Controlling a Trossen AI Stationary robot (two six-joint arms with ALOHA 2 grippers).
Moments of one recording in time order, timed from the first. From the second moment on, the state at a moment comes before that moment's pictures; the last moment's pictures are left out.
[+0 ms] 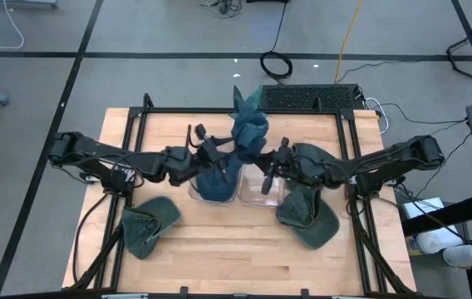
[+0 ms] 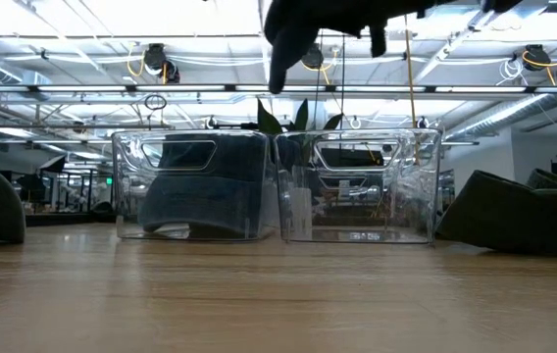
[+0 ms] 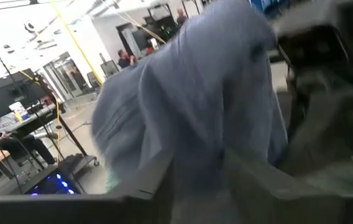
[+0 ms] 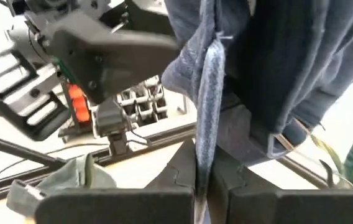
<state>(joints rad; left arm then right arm) -0.14 1.41 1.07 0.33 -0.69 0.34 0.14 1.33 0.80 0.52 0.53 0.15</state>
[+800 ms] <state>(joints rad) -0.18 1.07 1.07 -0.26 -0.36 0.35 0.09 1.09 0.80 -0.06 -0.24 0.36</state>
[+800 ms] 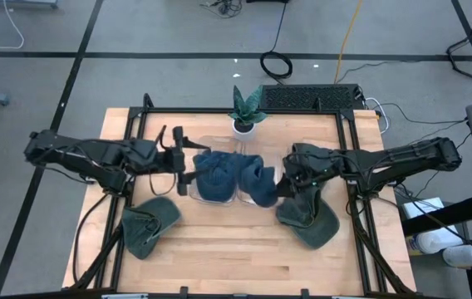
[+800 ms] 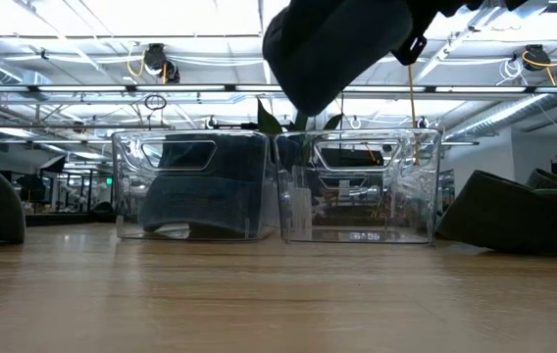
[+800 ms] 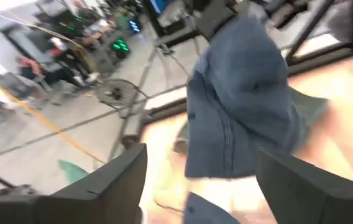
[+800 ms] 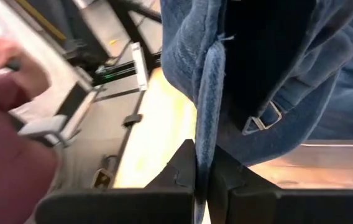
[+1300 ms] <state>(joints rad) -0.18 1.05 1.07 -0.35 -0.15 0.21 0.09 1.26 0.80 0.20 -0.48 0.30</state>
